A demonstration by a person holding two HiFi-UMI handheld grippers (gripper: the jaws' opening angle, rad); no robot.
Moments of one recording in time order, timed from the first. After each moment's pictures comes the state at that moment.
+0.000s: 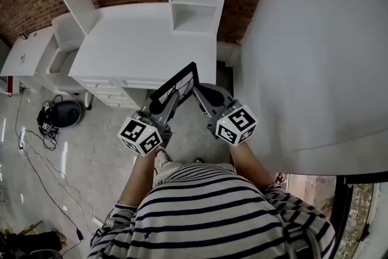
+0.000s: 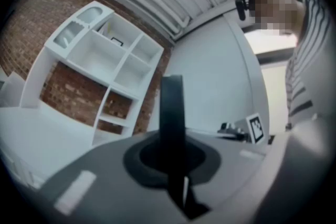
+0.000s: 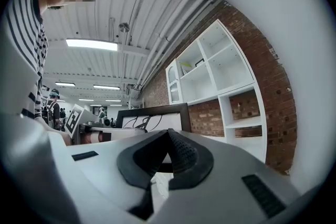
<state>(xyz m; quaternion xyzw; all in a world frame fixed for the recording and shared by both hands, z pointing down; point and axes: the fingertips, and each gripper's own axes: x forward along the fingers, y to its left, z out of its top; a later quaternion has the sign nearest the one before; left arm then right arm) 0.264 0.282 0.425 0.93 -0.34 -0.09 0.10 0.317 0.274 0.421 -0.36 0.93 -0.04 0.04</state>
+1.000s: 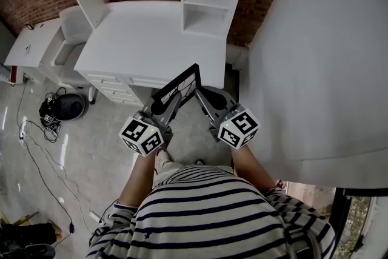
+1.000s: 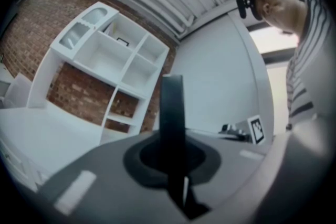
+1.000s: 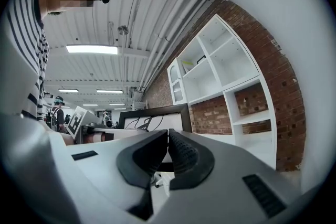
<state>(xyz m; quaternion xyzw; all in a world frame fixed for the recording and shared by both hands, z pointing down) 0.240 0.272 0.429 0.92 -0.36 -0.08 0.11 0.295 0.266 0.426 -0.33 0.94 -0.06 0.05</state>
